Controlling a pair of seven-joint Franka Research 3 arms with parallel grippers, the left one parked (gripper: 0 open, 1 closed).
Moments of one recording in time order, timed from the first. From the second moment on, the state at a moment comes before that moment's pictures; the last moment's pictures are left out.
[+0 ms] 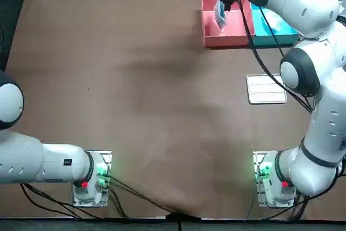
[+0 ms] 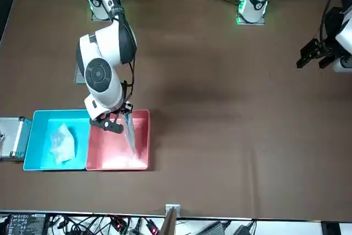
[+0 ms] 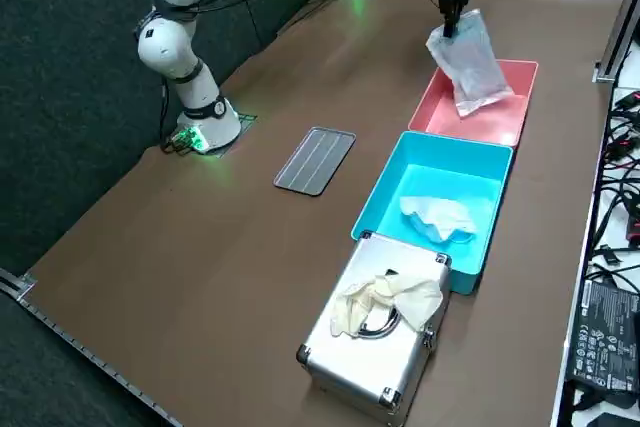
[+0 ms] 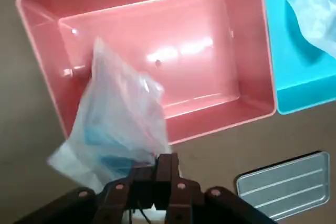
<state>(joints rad) 0.54 0.61 -0.15 -1.20 -0.03 1.69 0.63</state>
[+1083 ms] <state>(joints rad) 0.53 0.66 -0.16 -1.21 -0.26 1.68 0.86</state>
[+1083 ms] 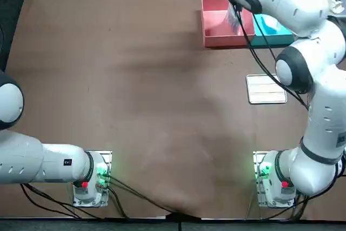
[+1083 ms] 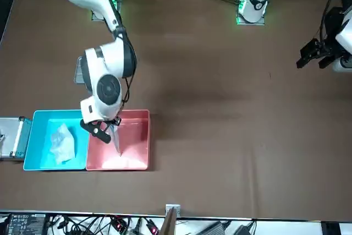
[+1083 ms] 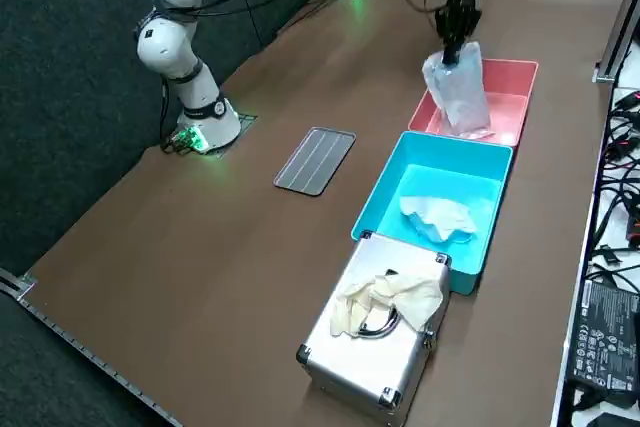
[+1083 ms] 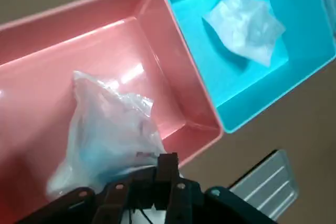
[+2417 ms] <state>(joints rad) 0.53 0.76 -0.17 -1.12 -0.16 1.75 1.04</state>
